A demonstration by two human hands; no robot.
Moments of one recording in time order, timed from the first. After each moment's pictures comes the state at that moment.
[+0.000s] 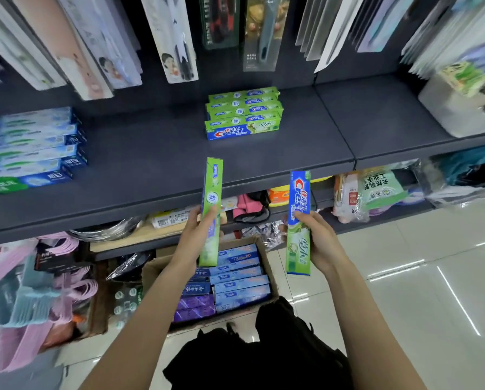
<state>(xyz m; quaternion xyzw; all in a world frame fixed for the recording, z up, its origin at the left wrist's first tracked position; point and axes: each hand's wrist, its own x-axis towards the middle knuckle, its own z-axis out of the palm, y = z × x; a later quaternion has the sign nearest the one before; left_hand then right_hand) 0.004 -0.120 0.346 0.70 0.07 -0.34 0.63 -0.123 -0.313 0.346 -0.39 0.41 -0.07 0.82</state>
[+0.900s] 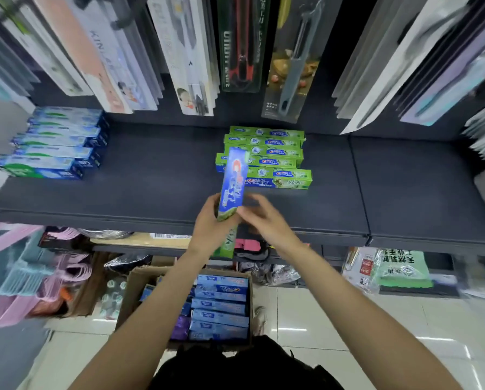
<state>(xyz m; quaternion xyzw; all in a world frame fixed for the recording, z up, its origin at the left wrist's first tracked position) 0.061 -0.239 0.358 0.78 0.02 -0.16 0.60 0.035 -0.376 0.347 -0.73 0.14 0.10 0.67</state>
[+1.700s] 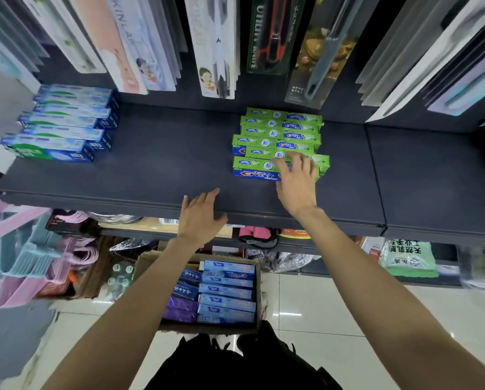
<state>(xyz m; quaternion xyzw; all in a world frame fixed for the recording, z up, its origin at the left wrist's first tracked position) 0.089 -0.174 0.309 0.97 -0.16 -0.11 0.17 0.088 -0.399 0.322 -0.99 0.07 -0.08 0.05</state>
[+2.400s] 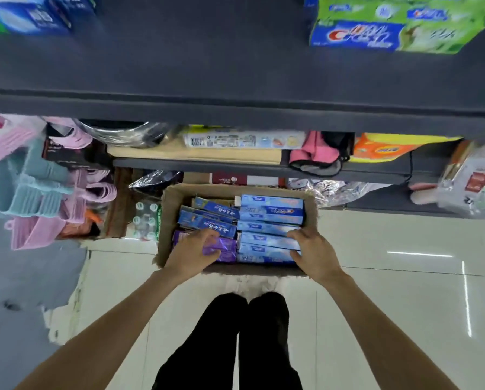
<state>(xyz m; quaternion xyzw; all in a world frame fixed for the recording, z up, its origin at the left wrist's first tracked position) -0.030 0.011 0.111 0.89 -0.10 -0.37 0.24 -0.107 -0.259 0.113 -0.94 0.08 0.29 0.18</state>
